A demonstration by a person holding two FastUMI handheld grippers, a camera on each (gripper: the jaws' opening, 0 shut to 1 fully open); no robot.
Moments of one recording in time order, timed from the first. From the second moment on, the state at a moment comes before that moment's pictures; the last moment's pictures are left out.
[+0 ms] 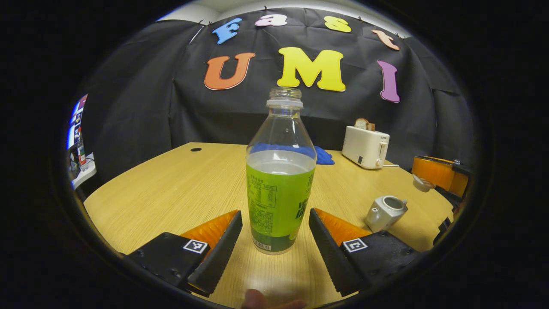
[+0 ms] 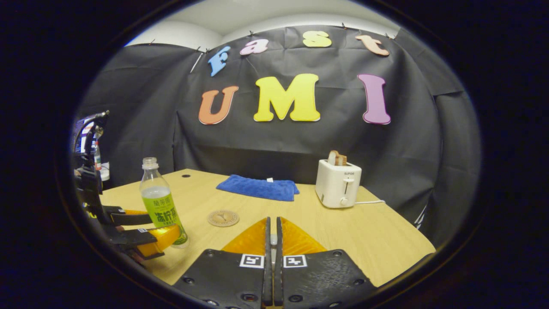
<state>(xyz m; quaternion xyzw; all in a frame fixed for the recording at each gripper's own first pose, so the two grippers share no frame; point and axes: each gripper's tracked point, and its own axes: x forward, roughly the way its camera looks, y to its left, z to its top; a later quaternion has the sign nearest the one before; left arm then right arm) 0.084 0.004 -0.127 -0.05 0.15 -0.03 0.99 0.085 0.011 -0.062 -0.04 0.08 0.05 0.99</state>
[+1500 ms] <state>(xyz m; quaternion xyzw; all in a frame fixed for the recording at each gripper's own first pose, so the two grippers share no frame) 0.089 0.025 -0.080 0.56 0.16 0.00 0.81 0.064 -0.054 -0.074 -0.02 0.09 0.04 1.00</state>
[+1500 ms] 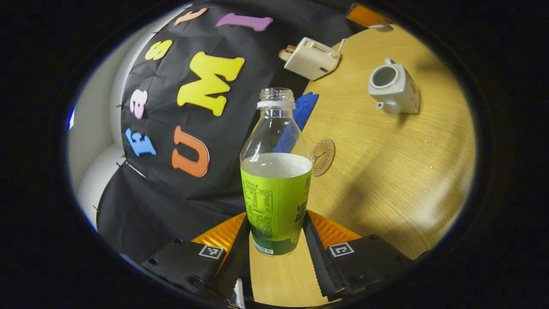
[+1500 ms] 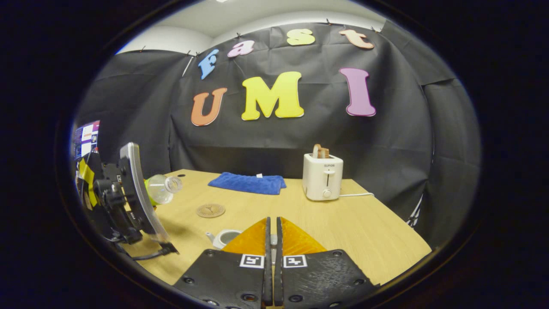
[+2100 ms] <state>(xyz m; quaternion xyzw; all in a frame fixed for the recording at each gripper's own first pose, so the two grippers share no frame) 0.092 -0.018 -0.077 0.70 0.16 -0.05 0.70 0.051 -0.096 -0.093 0.00 0.10 0.02 0.99</state>
